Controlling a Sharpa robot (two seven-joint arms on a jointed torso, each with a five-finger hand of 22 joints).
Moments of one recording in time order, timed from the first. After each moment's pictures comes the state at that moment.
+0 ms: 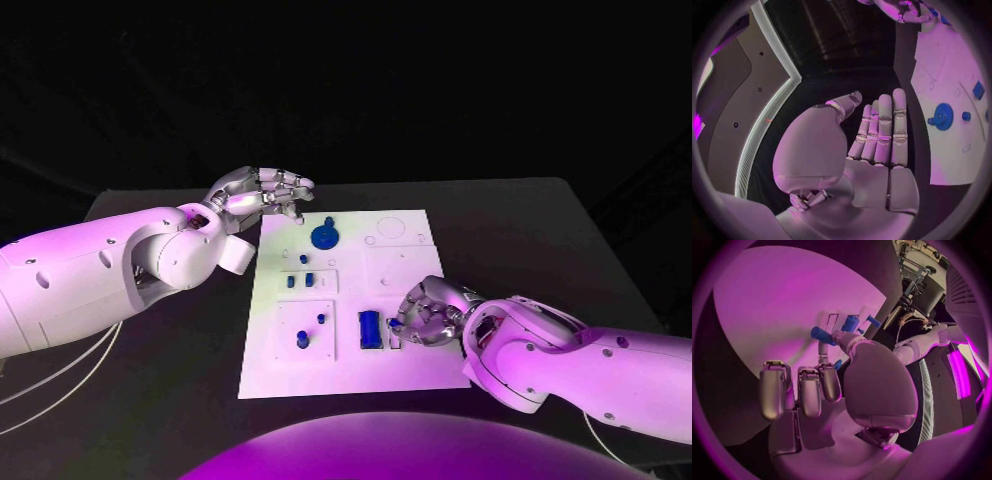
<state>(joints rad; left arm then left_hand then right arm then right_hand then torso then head) 1.16 -0.88 -0.05 1.49 -0.14 -0.10 0.29 1.34 -0.19 0.55 0.03 0.07 0.80 0.20 0.44 0.27 0.92 0.14 0.53 0.12 1.00 0.06 1.05 0.40 0.17 0.96 0.15 0.75 0.53 1.01 -0.91 -0.20 1.88 -1.26 -0.49 -0.53 1.25 -0.22 0.55 0.20 0.26 1.07 0.05 0.33 0.62 1.46 -0.02 1.39 1.31 1.47 -0.09 1.54 1.31 0.05 1.47 0.02 1.38 1.31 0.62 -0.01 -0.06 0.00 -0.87</state>
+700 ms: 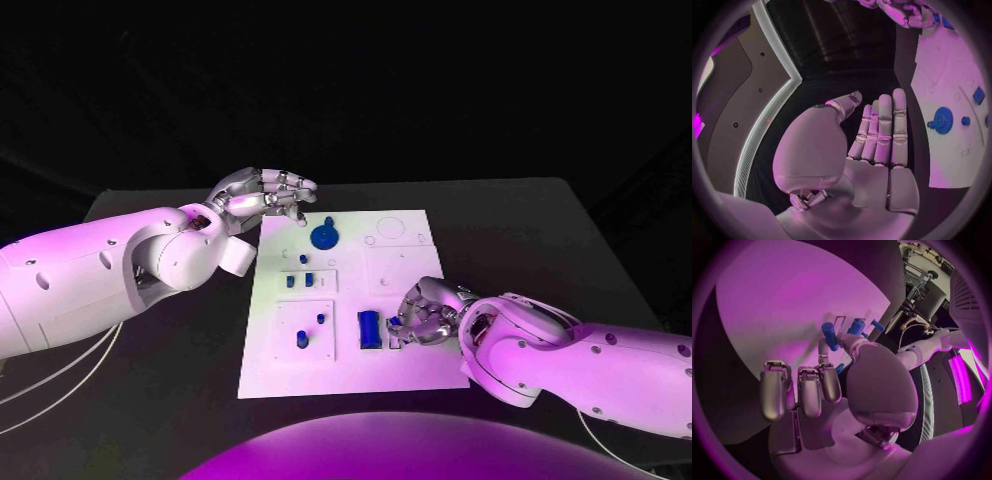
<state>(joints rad) 1.16 -0.89 -0.05 1.50 -0.15 -0.09 0.29 1.34 -0.19 0.55 0.03 0.07 0.80 0.20 0.44 0.27 0.92 0.14 0.54 0.12 1.00 0.06 1.05 0.40 0.17 0.96 0.15 0.75 0.53 1.01 -0.89 -0.19 1.84 -1.29 -0.44 -0.54 1.19 -0.22 0.53 0.21 0.26 1.09 0.07 0.37 0.64 1.46 -0.03 1.40 1.31 1.47 -0.10 1.54 1.31 0.05 1.47 0.01 1.40 1.31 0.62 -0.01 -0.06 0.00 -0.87</state>
